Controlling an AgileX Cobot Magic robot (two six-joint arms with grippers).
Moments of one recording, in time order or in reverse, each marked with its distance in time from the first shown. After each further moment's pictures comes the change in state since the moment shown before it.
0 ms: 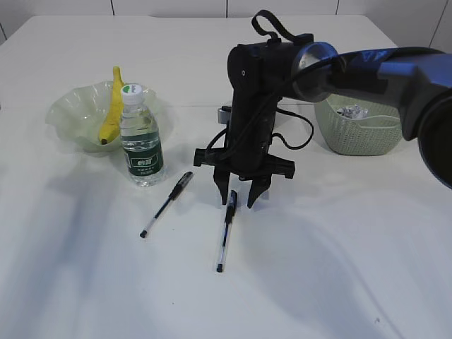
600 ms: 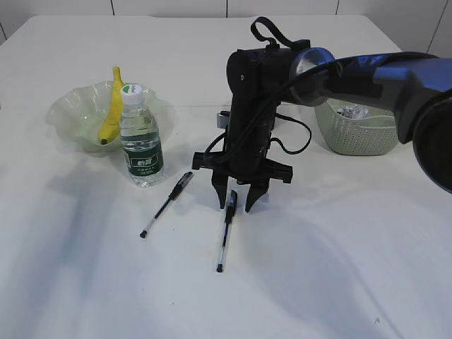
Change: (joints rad) left arm 0.000 0.000 0.000 -0.001 0.000 0.000; right arm 0.000 0.016 0.000 0.026 -0.002 0.004
